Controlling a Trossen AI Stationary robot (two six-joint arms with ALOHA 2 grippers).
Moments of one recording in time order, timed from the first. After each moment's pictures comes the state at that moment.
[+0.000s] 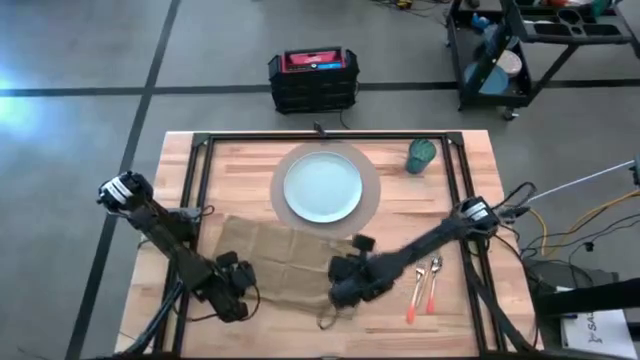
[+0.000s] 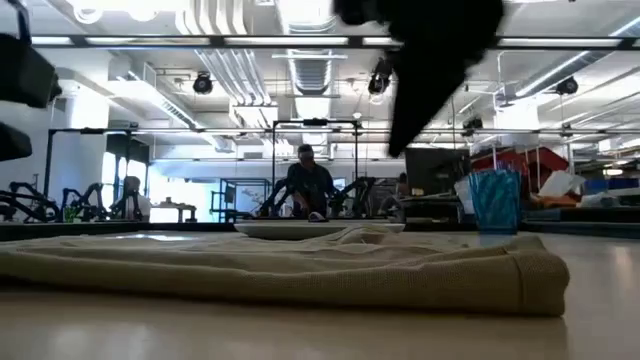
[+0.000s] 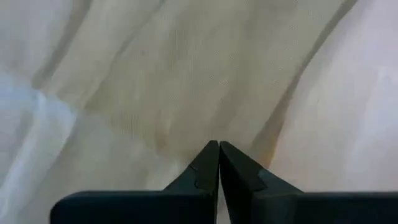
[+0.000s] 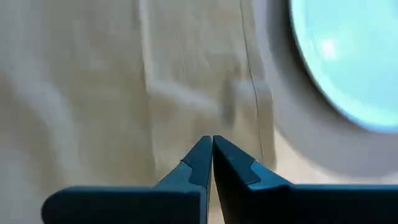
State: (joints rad) left arm -0.84 1.48 0.78 -0.62 -0.25 -1.11; right arm 0.41 2.04 1.65 -0.94 0.41 0.59
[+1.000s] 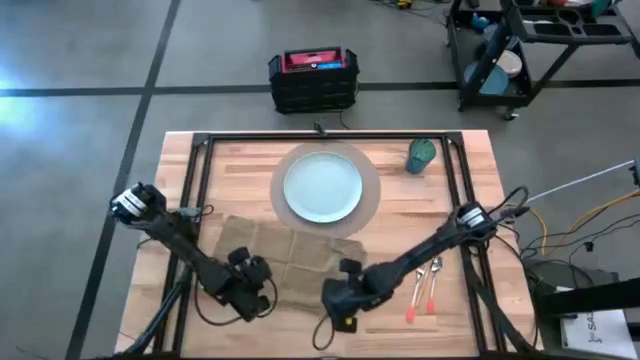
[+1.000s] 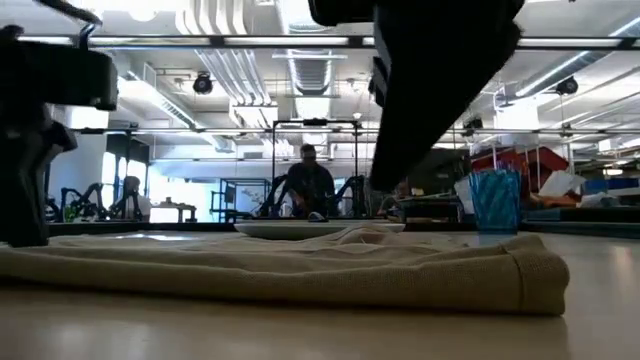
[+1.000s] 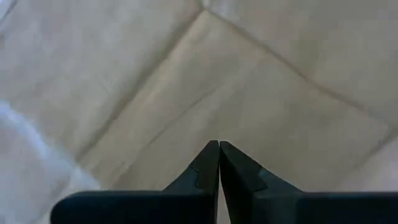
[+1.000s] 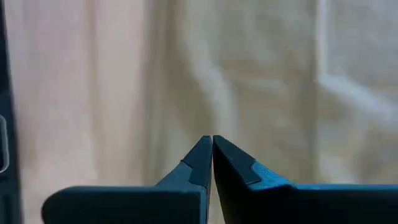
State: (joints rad) left arm -0.74 1.69 0.90 -0.65 -0.38 -1.17; right arm 0.53 2.09 1.60 -0.67 0.16 0.65
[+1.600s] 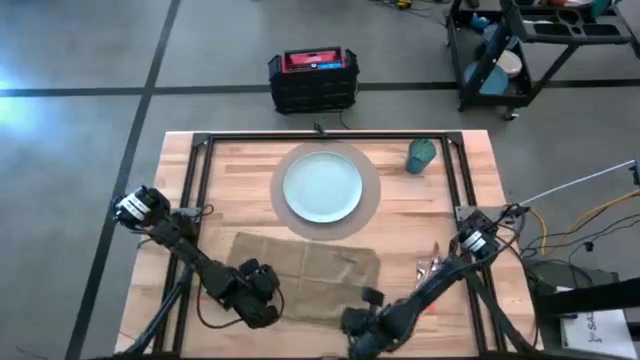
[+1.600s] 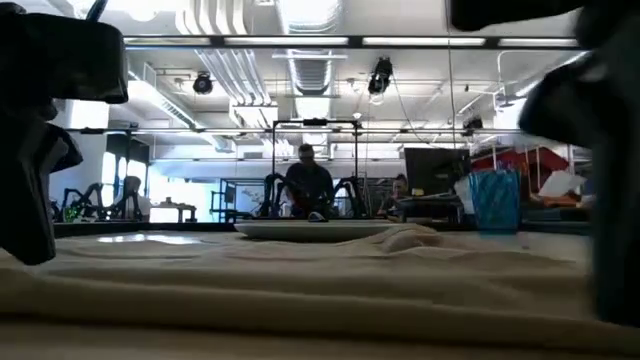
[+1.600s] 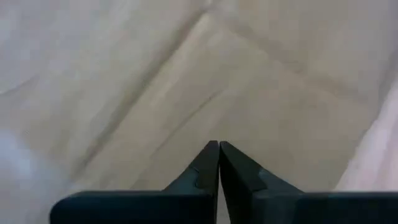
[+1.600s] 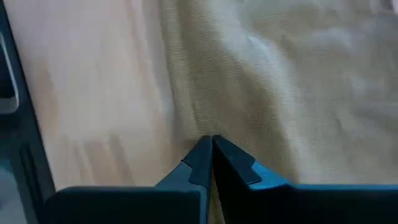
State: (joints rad) left arm -0.74 1.71 0.92 -0.43 -0.35 -1.18; right arm 0.74 2.18 1.63 -0.77 0.28 1.03
